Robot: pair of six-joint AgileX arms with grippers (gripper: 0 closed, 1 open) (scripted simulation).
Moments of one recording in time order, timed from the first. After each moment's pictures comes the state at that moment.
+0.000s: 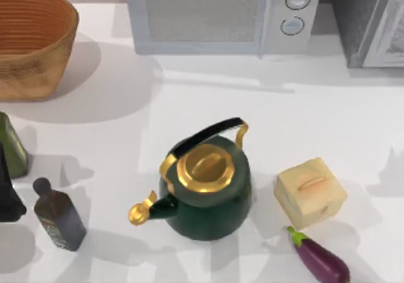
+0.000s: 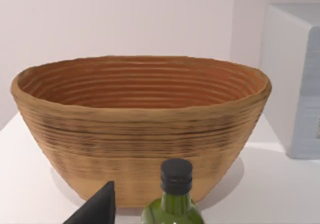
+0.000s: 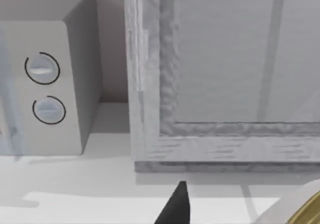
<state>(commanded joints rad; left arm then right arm) 0.00 0.00 0.00 0.00 0.00 0.00 0.00 0.40 0.13 0.18 0.00 0.00</state>
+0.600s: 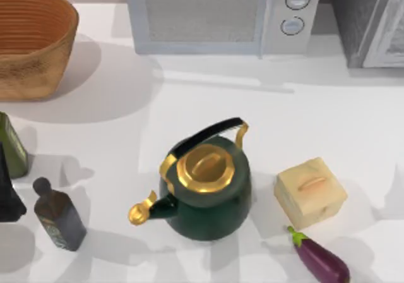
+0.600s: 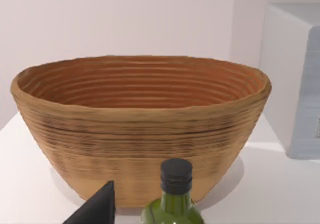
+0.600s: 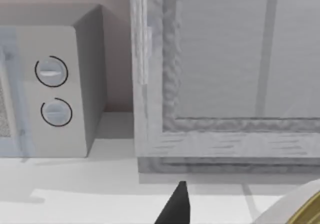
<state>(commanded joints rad) 0.00 0.00 0.00 0.00 0.00 0.00 0.00 0.00 0.00 0.00 0.00 0.00</state>
